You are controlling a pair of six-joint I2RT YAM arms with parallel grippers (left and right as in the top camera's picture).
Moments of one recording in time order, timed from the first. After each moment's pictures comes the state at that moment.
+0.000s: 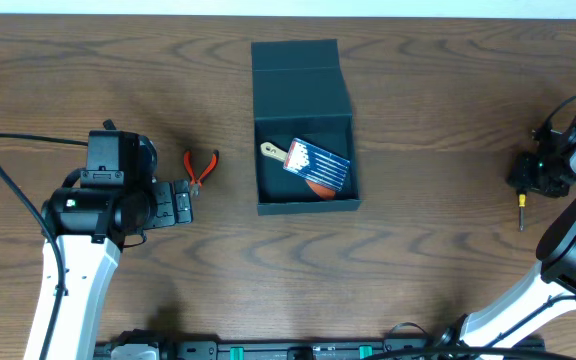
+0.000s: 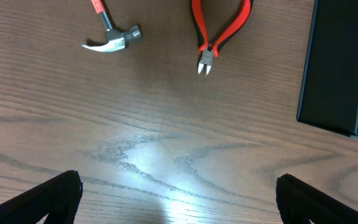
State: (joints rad) left arm -0.04 1.16 1.03 -1.08 0.04 -0.17; right arm -0.58 2.05 1.36 -0.72 -0.05 -0.24
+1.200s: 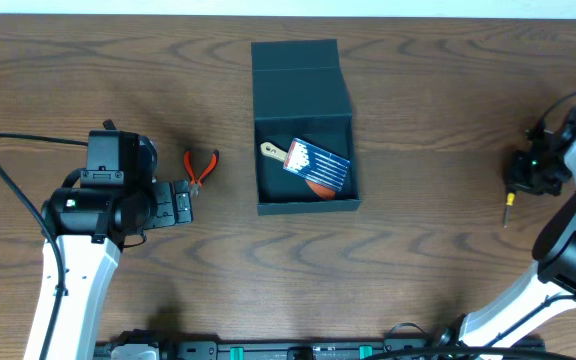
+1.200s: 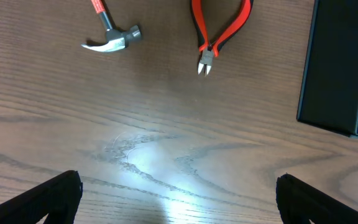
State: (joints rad) left arm -0.04 1.16 1.03 -1.08 0.04 -0.17; right arm -0.52 2.03 1.36 -0.78 -0.07 -0.20
